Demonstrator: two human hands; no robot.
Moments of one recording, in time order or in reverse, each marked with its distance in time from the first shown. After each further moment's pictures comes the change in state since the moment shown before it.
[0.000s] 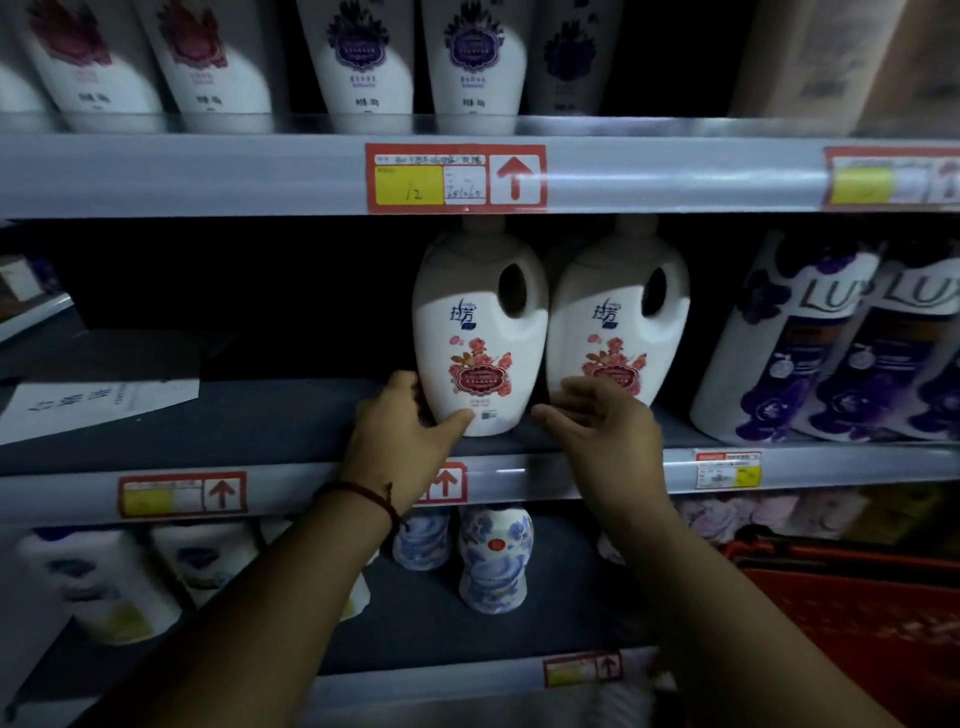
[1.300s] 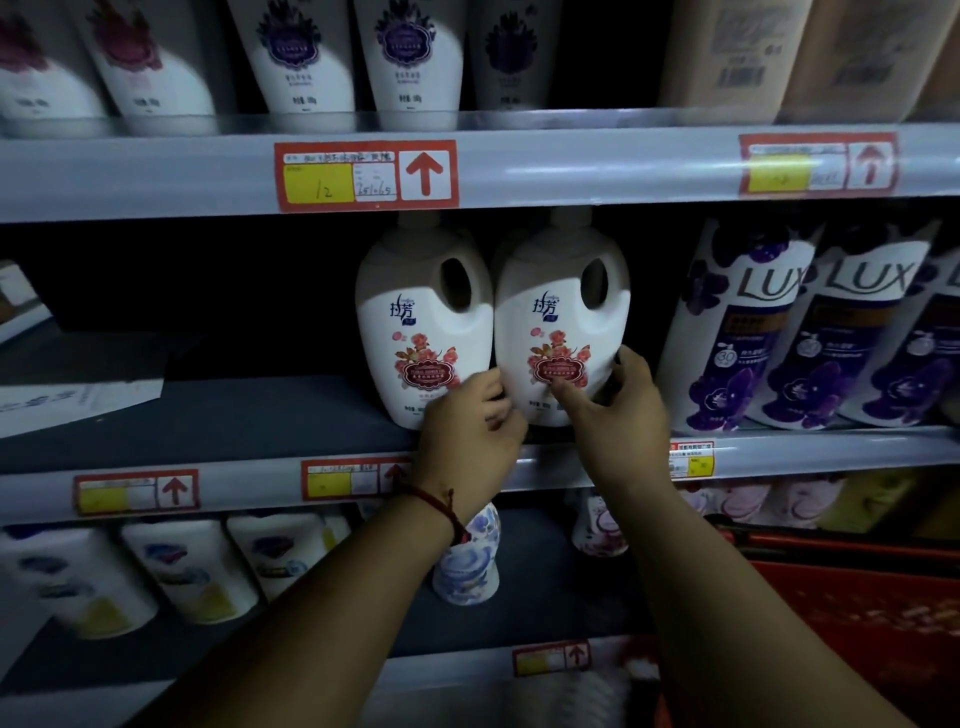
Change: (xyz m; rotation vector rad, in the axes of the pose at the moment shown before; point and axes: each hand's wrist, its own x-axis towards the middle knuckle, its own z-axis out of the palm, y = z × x) left_hand -0.028 0.064 0.075 -0.200 -0.104 0.170; right_hand 0.022 0.013 -0.049 -0.062 0.133 -0.022
